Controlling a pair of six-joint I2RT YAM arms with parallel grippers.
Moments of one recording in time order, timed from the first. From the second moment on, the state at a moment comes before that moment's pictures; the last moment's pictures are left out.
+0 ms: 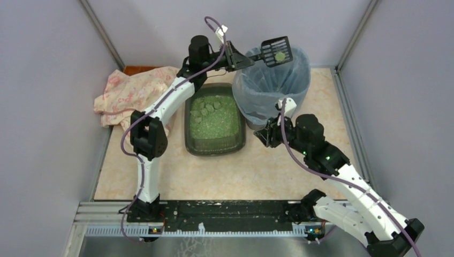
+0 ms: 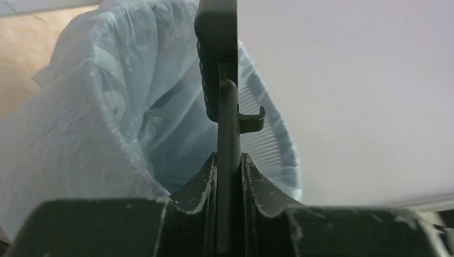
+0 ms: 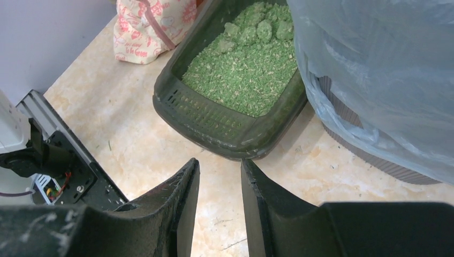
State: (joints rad) left arm -0.46 2.11 2.00 0.15 0.74 -0.96; right arm 0.62 0.79 0.84 -0.35 -0.18 0.24
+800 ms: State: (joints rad) left arm -0.61 1.84 1.64 0.17 0.39 -0.18; right arm 0.61 0.56 0.82 -0.28 -0.02 0.26
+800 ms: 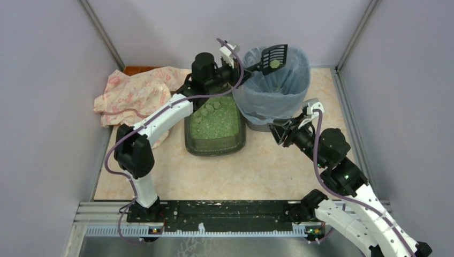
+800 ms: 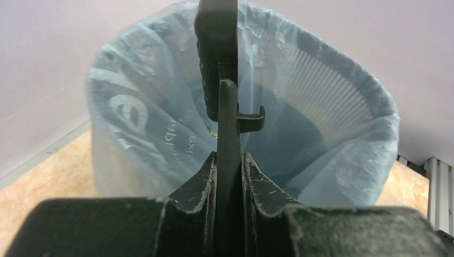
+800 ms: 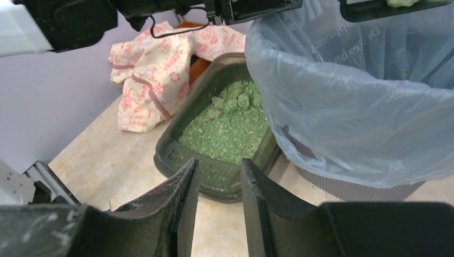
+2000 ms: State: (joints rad) left arm -0.85 1.70 1.42 0.36 -0.07 0.39; right arm 0.61 0.63 0.77 -0.22 -0.05 0.27
